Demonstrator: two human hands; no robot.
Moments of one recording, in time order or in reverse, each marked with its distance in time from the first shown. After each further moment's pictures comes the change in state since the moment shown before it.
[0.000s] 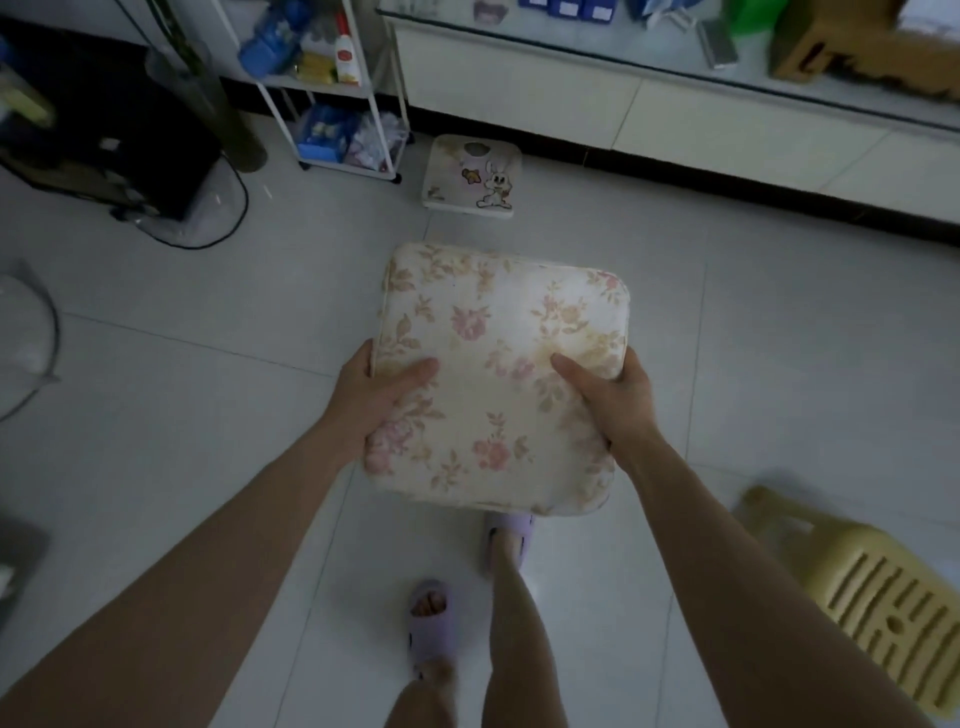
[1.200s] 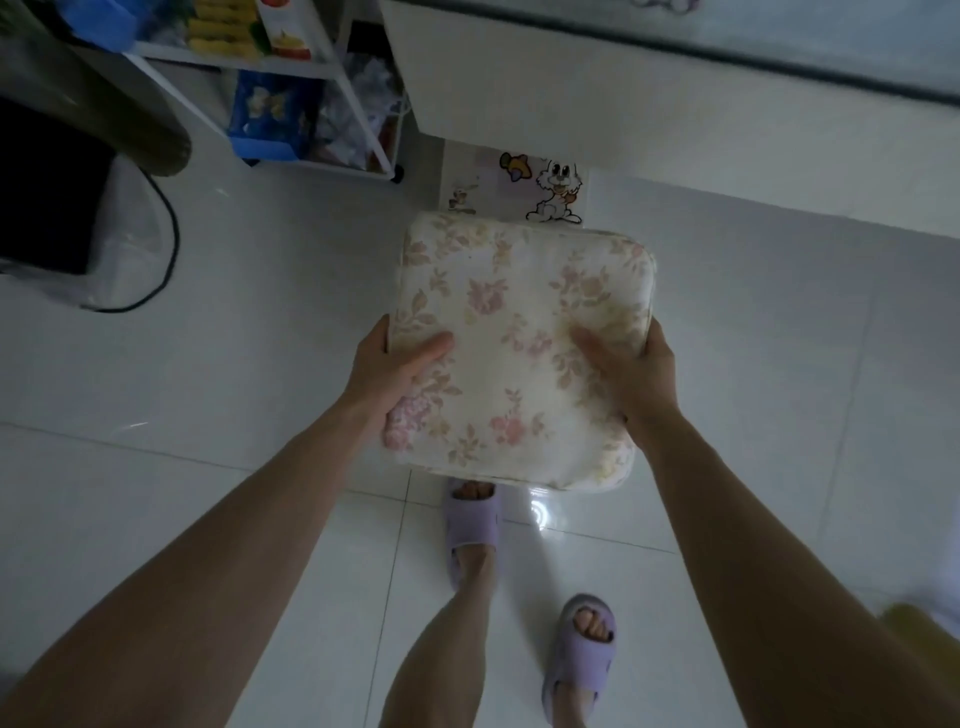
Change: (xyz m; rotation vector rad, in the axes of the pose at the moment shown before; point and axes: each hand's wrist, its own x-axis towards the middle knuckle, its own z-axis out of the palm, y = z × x) left_hand 0.476 0.059 -0.028 0.103 0.012 -0.242; right_hand 0.418 -0.044 0.209 -0.092 0.079 0.199
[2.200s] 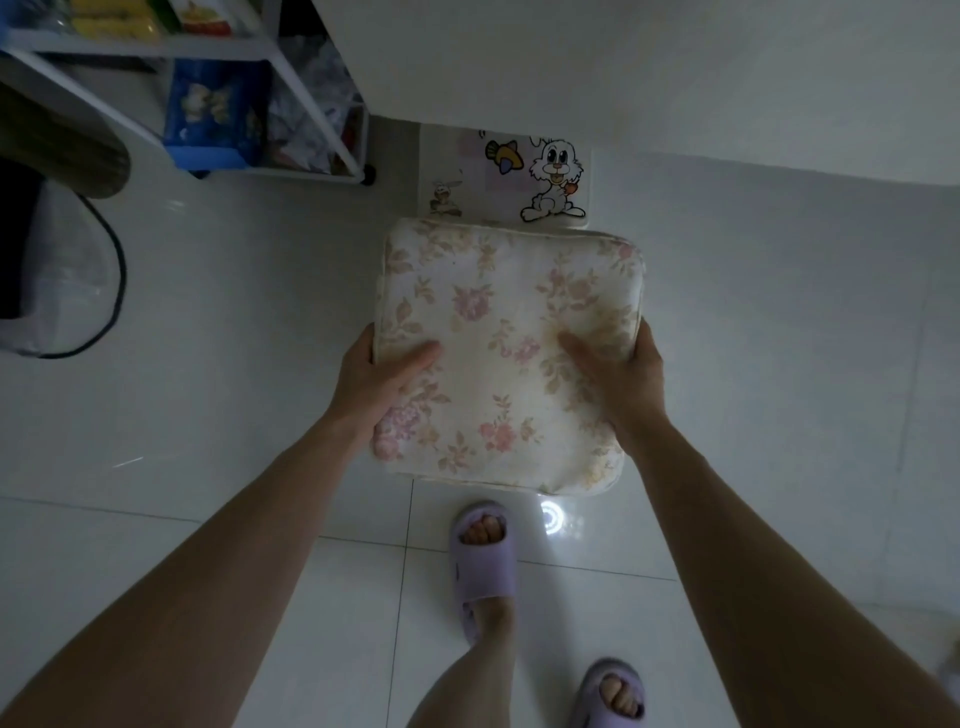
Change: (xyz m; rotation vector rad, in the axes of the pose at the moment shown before) left_hand 0.102 -0.039 0.003 0.076 -0.016 0.031; right_hand 0.079 0.044 0.042 0.047 0.029 -0.011
